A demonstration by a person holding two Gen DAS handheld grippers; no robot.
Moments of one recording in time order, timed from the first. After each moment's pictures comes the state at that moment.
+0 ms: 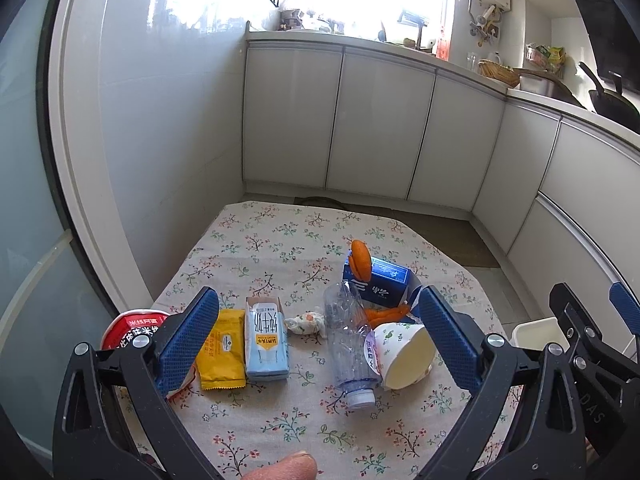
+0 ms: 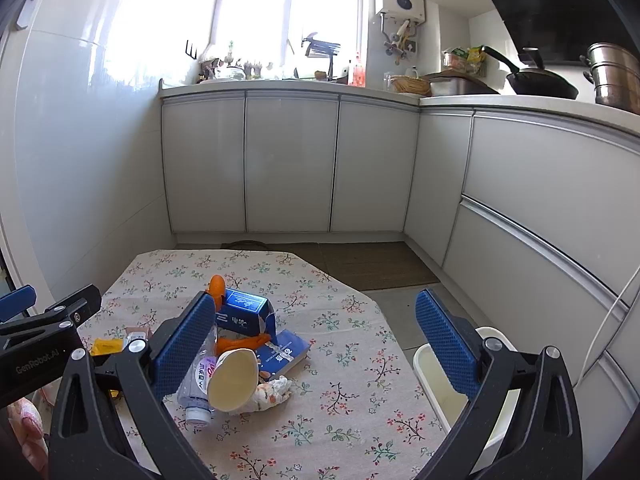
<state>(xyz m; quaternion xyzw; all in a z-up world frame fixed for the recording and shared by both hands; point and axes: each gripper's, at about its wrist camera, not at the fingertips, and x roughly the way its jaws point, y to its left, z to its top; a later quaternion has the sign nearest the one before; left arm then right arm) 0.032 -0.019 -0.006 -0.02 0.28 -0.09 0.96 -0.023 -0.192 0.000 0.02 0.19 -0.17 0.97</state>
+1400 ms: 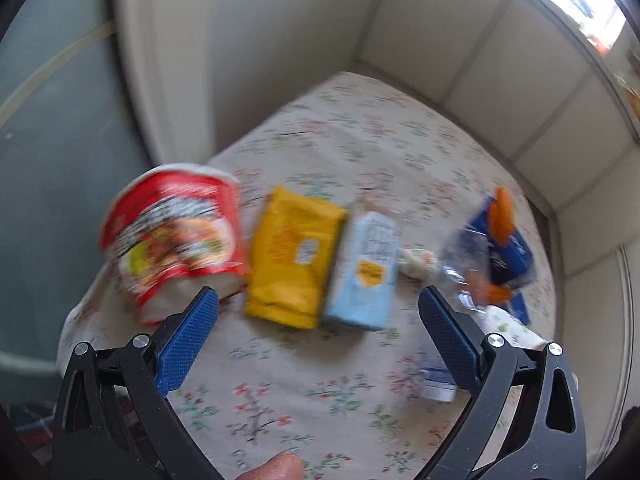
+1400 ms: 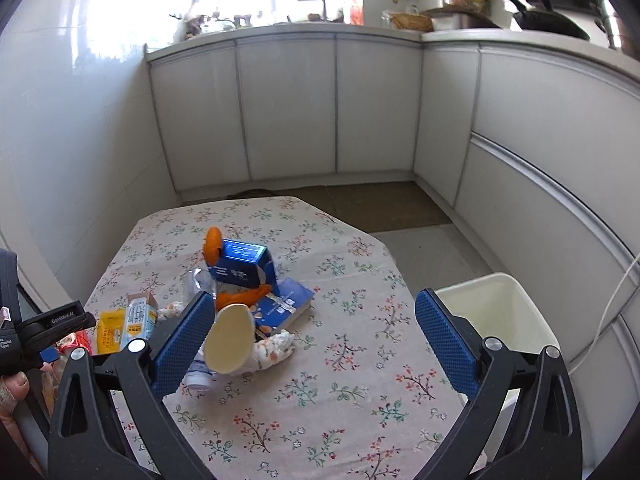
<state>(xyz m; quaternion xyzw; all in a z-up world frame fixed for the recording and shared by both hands) 0.109 0.055 -0.087 -0.16 0.49 0.06 0.86 -0.007 -0.229 -0.021 0.09 0.30 -0.16 0.94</state>
